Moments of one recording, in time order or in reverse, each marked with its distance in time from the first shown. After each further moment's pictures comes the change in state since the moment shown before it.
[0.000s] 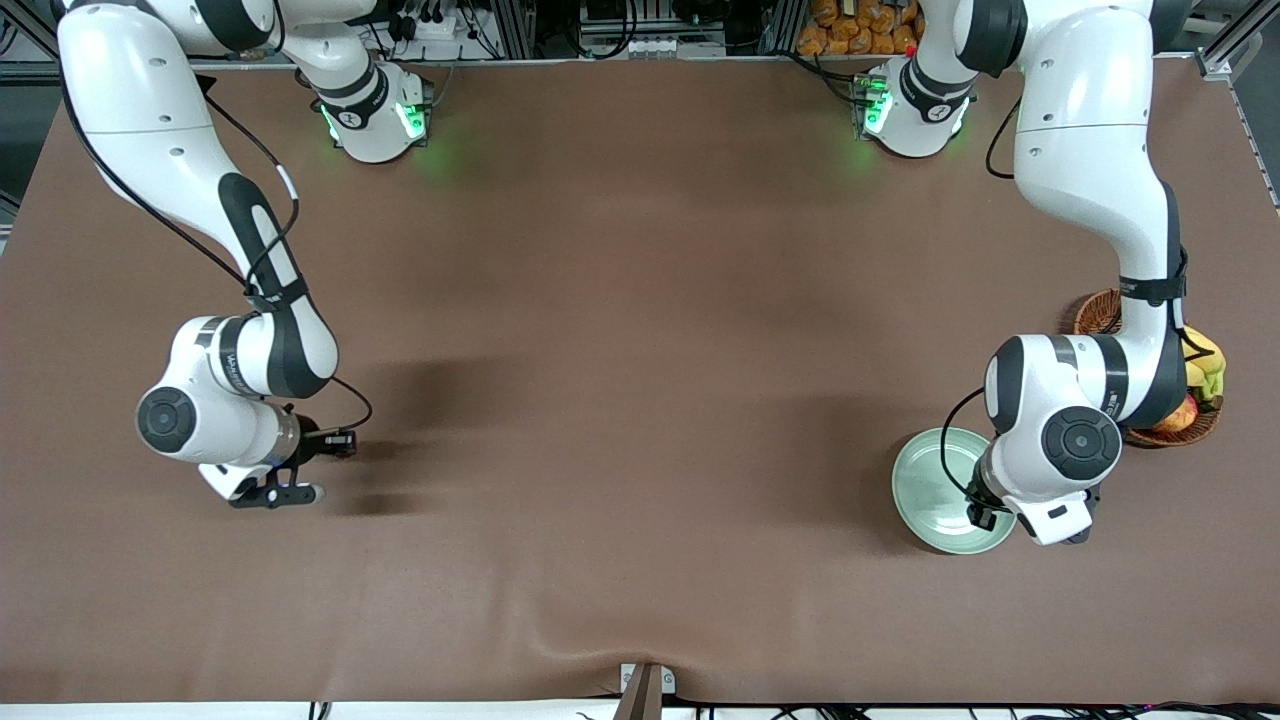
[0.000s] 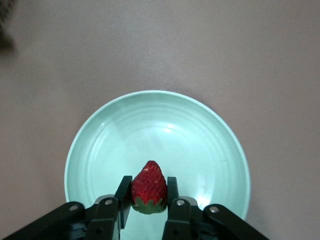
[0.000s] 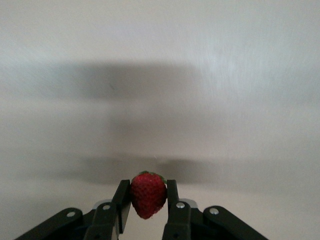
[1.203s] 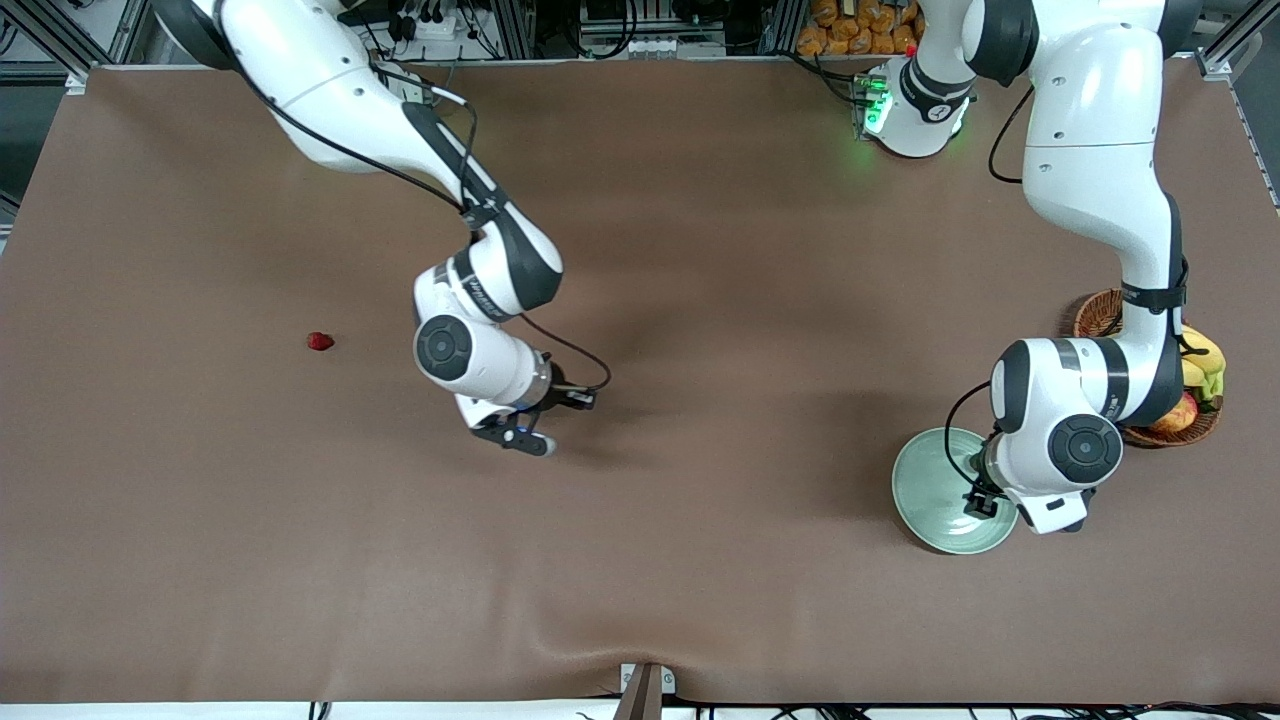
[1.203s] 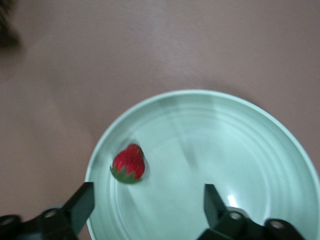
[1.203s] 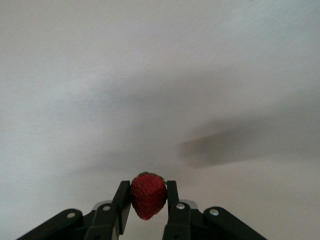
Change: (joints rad) left arm 0.036 0.003 -0.034 -0.050 0.000 0.002 0.054; right arm 0.357 0.056 0.191 0.051 0.222 0.142 0.745
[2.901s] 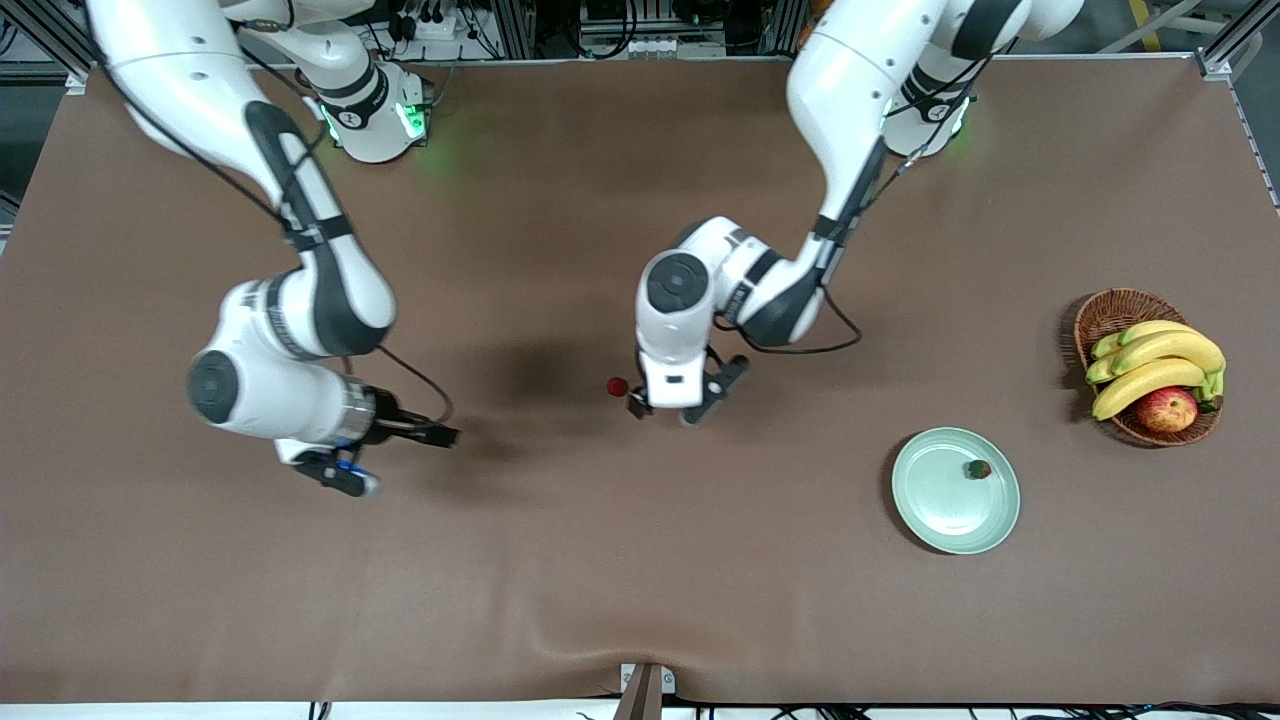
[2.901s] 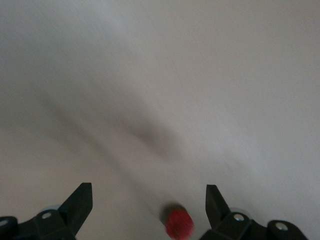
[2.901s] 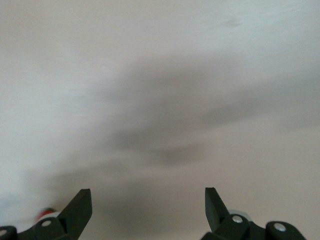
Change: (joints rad) left arm -0.524 0.043 -0.198 0.098 -0.010 0.135 -0.365; right arm -0.291 -0.196 -0.130 -0.103 -0.049 -0.286 -0.345
